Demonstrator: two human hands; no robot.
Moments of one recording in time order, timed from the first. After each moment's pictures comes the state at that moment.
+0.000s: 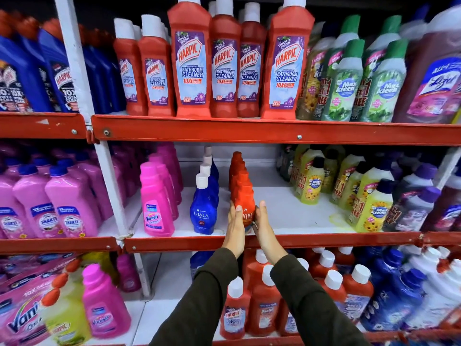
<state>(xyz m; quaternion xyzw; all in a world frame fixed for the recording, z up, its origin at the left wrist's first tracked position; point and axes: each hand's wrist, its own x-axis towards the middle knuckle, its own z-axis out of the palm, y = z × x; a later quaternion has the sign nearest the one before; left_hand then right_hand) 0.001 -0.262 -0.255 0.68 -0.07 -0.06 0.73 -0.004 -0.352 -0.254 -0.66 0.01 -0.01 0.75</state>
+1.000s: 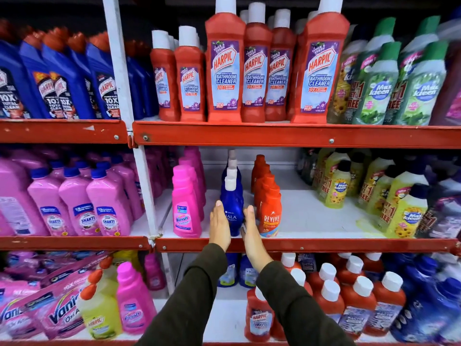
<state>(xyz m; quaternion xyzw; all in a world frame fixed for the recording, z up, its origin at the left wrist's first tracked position) 0.015 -0.163 -0.234 0.68 0.02 0.06 0.73 -0.017 -0.249 -0.240 -0.61 -0.03 -0.03 0.79</state>
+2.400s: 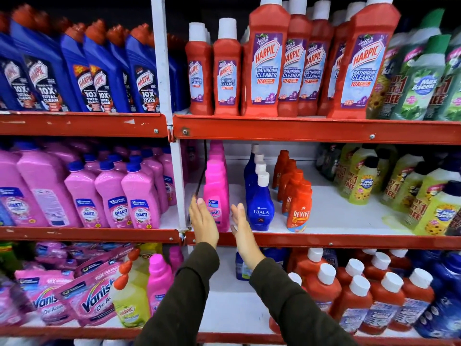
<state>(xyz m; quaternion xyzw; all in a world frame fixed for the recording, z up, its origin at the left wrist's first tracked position) 0.022 -0.055 -0.247 0.69 0.08 0.22 0.69 -0.017 -0.149 -0.239 -0.66 -0.05 -0.01 0.75</state>
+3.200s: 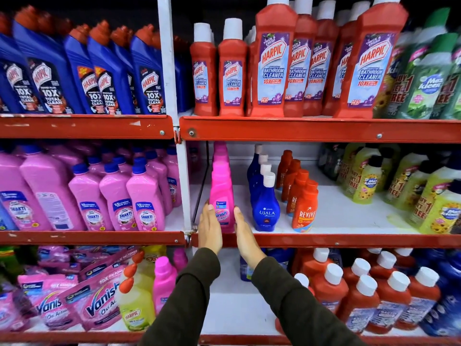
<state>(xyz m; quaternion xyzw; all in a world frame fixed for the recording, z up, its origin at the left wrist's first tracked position) 0.021 -0.043 -0.261 0.71 0.03 0.13 0.69 -0.009 -0.132 -0.247 -0.68 0.00 0.01 0.73</state>
